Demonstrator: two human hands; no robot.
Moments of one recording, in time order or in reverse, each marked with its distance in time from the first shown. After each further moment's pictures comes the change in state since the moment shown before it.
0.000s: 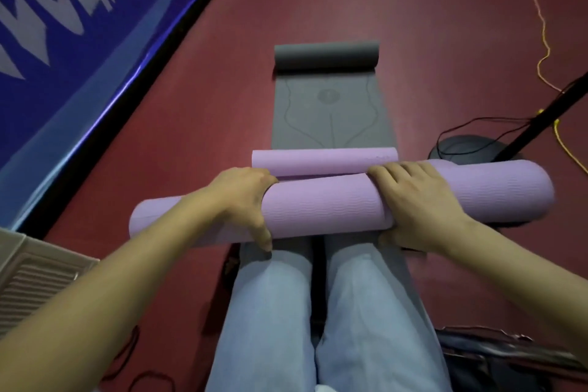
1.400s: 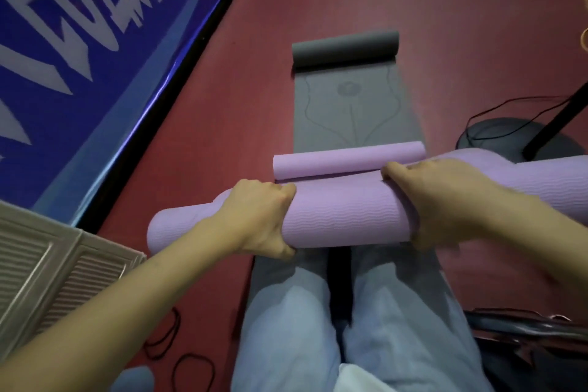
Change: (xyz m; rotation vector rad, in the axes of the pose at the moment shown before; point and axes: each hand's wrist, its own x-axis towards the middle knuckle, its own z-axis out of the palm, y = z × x) left_hand -0.050 0.024 0.024 0.348 0.235 0.085; right_hand -0.028 -0.010 -0.054 0.094 -0.197 -0.065
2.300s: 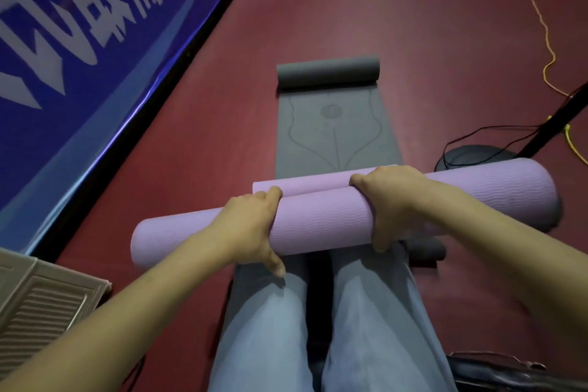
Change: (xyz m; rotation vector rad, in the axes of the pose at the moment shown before) left_hand 0.050 -0.010 0.000 -0.277 -0.165 -0.127; right_hand 0.073 0.020 -0.011 0.056 -0.113 0.040
